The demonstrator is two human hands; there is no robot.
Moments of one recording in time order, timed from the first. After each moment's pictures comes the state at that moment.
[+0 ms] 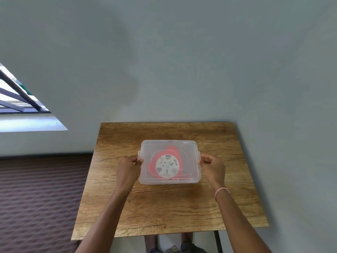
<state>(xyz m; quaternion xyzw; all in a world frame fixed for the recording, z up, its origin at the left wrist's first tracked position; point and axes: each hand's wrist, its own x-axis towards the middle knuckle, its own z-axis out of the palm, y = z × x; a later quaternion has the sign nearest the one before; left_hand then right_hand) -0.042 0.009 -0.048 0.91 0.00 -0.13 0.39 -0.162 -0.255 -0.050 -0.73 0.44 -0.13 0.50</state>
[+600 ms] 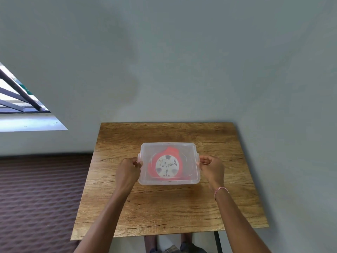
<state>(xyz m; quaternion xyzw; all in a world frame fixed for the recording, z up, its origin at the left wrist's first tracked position) -0.043 0.010 -0.058 0.93 -0.01 -0.14 0.35 -0.160 -0.255 -0.054 -0.74 0.45 -0.11 0.48</state>
